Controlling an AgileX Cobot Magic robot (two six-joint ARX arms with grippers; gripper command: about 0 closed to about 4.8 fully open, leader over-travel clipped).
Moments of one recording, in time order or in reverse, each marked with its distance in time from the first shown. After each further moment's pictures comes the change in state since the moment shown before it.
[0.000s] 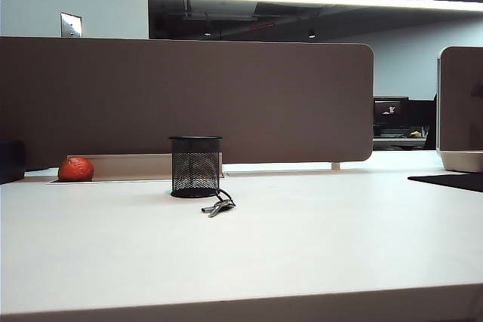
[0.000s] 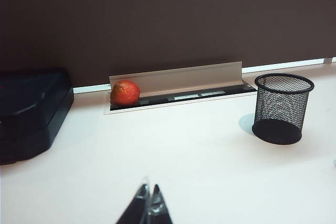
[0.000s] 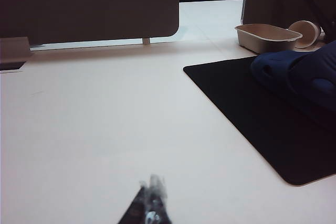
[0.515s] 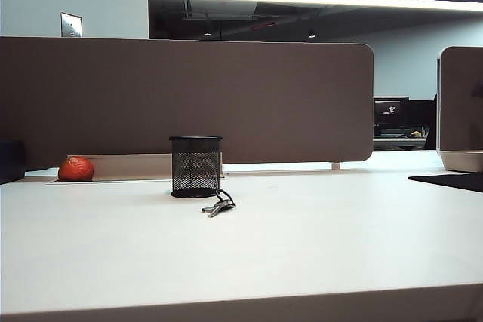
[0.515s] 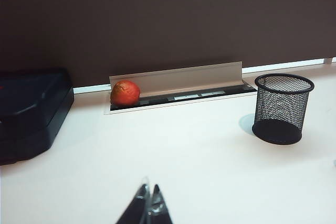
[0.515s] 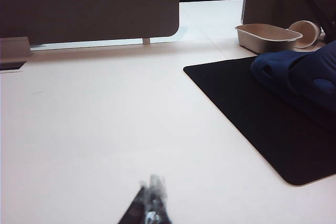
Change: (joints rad) left arm 0.000 0.000 0.000 0.000 0.000 0.000; right arm 0.000 0.000 0.000 0.000 0.000 0.000
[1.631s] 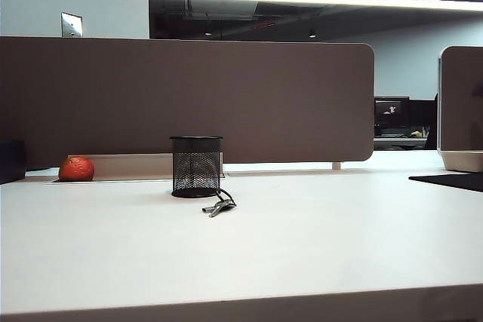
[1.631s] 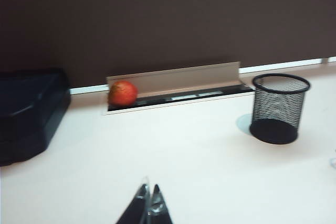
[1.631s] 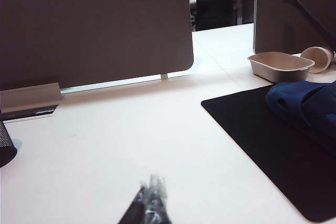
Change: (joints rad) left arm 0.000 0.000 0.000 0.001 0.016 0.000; right arm 0.000 0.000 0.146 -0.061 -0.038 0.105
